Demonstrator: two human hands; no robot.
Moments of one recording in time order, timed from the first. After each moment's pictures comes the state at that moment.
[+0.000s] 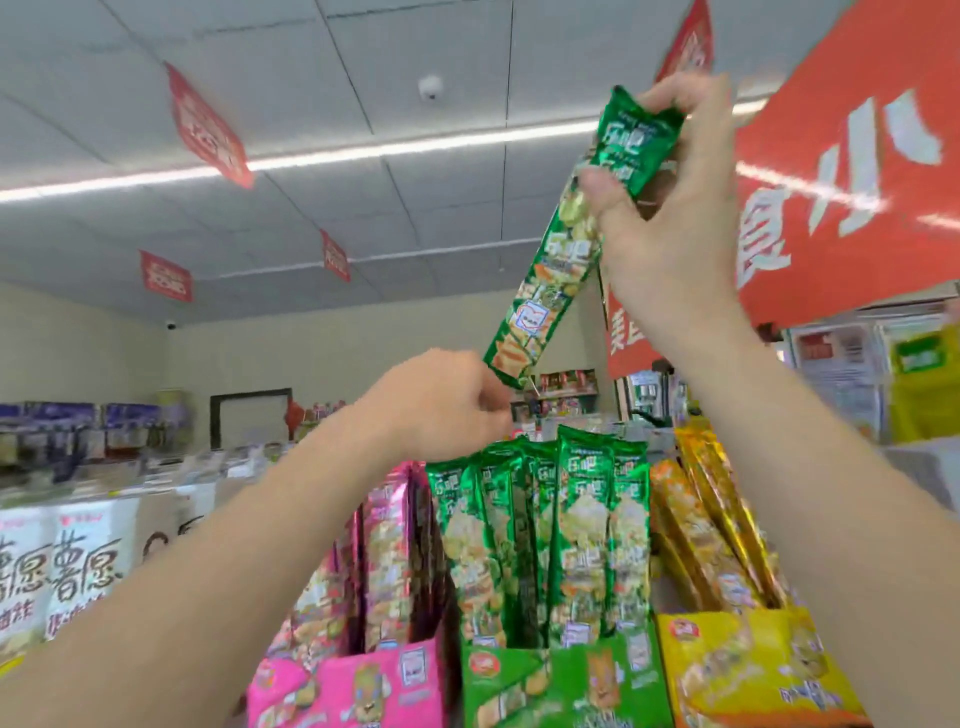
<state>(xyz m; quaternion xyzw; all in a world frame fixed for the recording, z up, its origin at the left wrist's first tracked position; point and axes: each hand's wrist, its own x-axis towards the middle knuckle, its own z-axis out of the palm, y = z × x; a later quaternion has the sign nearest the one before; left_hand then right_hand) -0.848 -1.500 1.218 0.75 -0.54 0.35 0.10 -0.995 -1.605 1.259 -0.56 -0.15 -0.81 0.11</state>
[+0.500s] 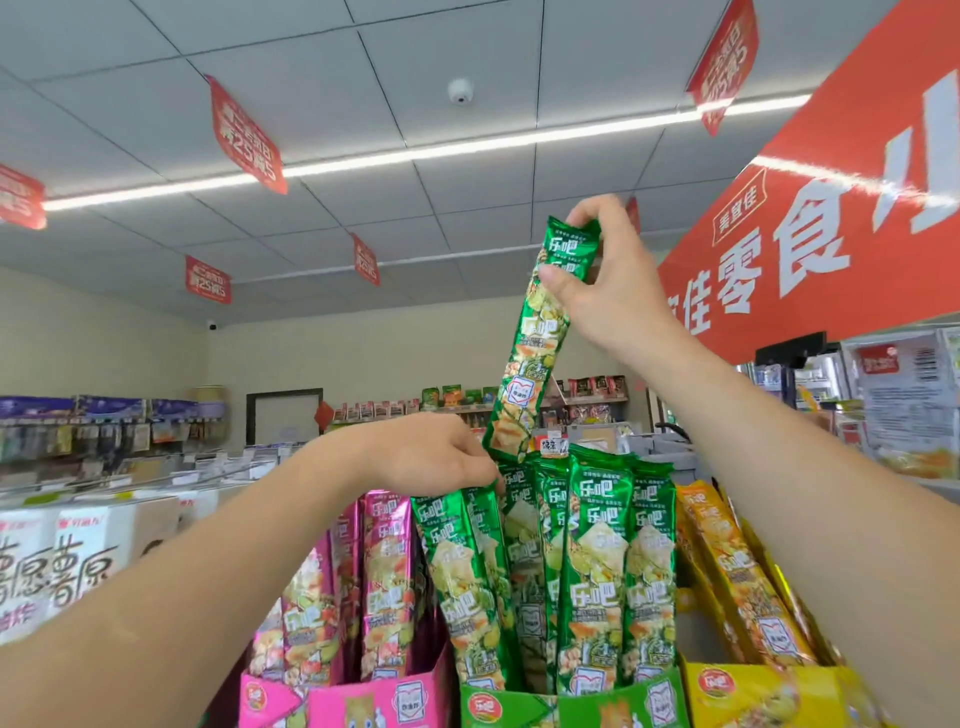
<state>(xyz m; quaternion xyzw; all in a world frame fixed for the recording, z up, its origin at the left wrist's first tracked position) -0.800 -1.506 1.209 0.81 -0.58 0.09 0.07 -0.923 -1.663 1.265 -0.71 -0.10 -0.66 0.22</state>
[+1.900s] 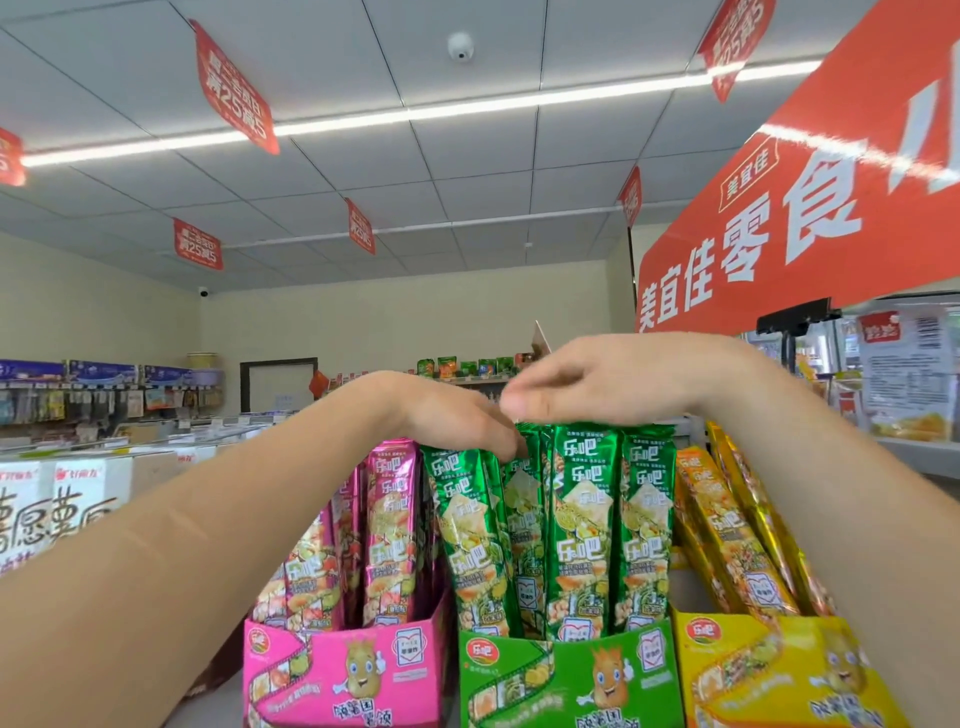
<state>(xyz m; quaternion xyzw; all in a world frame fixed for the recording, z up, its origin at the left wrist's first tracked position) -0.813 -1.525 1.212 0.83 -0.55 -0.04 0.02 -0.963 -1.633 1.217 -0.98 0.04 -0.16 0.06</state>
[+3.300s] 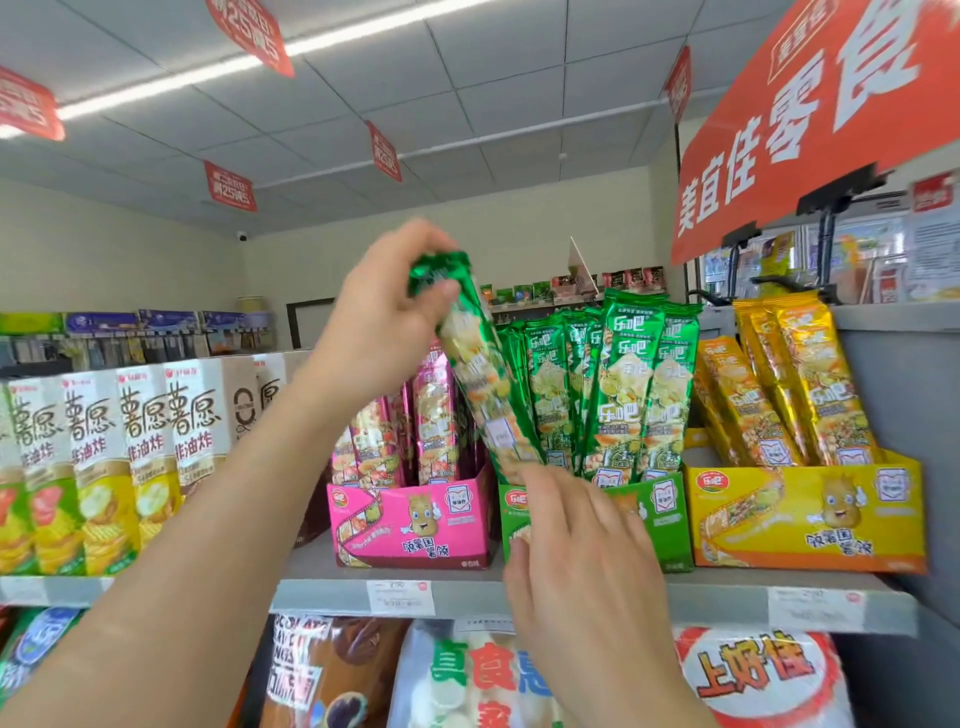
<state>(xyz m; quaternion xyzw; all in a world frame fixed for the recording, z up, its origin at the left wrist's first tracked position) -0.838 -1.442 1.159 0.65 -0.54 0.32 0.42 -0.966 -1.532 0.997 -0.87 0.16 -0.47 0.02</state>
